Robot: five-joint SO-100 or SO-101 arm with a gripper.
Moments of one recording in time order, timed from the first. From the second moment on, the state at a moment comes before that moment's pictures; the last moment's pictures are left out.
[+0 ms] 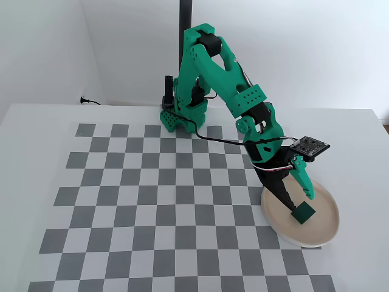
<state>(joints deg) -38.9 96.7 117.9 14.2 -81.0</state>
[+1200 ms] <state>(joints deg) -22.0 152.0 159.4 15.4 -55.2</state>
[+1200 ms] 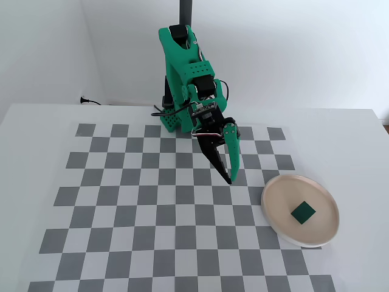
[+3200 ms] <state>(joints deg) -0.4 190.1 178.2 57.4 2.9</state>
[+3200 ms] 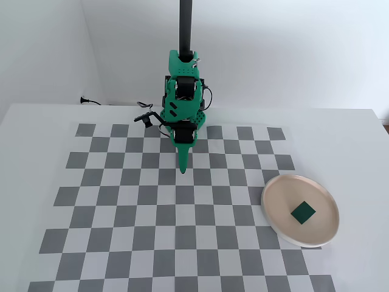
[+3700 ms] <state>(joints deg) -0.4 190.2 178.2 57.9 3.0</state>
